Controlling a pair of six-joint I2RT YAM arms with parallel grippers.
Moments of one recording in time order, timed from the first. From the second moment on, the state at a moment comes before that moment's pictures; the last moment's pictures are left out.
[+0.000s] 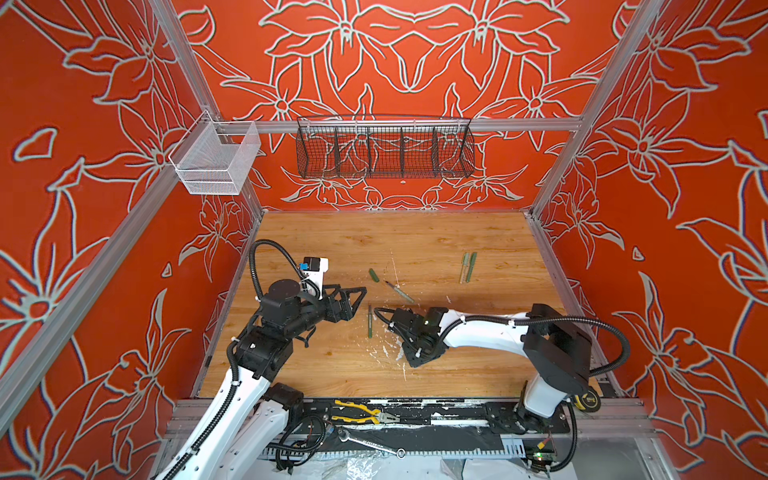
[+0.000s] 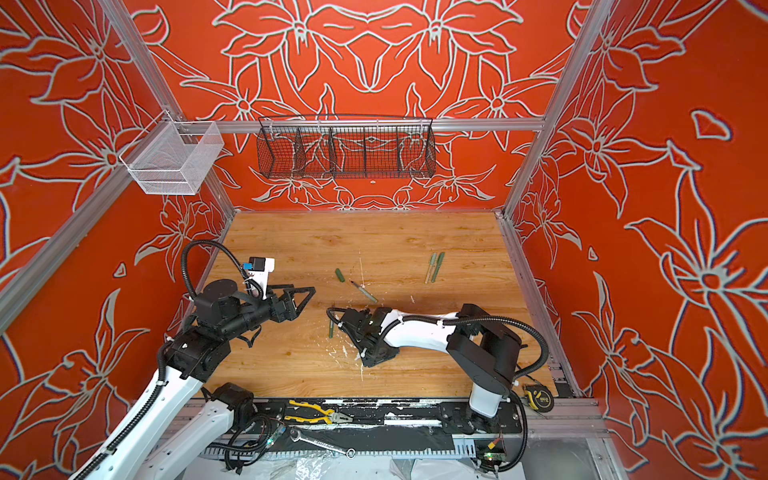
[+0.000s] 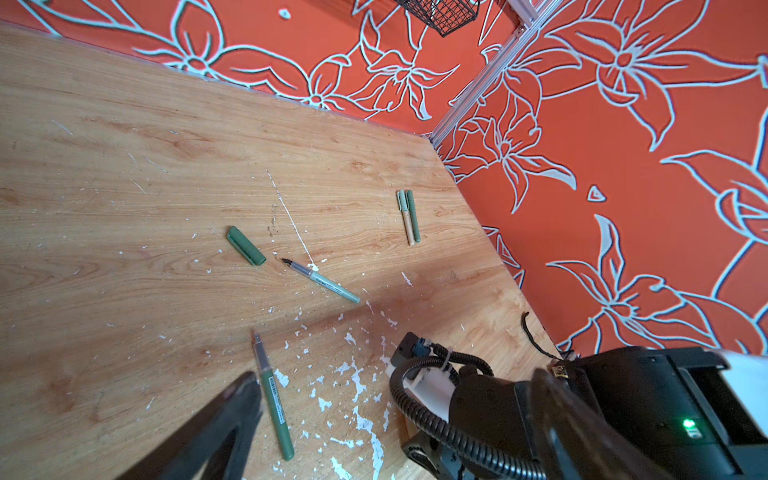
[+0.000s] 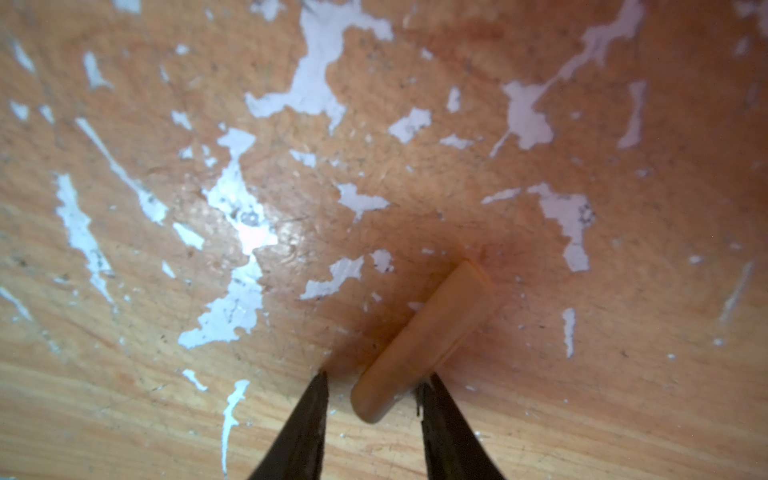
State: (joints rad) left arm -0.28 0.67 0.69 -0.36 0.41 -0.48; right arm 1.06 1.73 1.03 -0.78 0.07 0.73
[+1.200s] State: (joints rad) left arm -0.28 0.72 0.50 -0.22 0.51 -0.61; right arm 1.02 1.49 0.91 -0.66 0.11 0.49
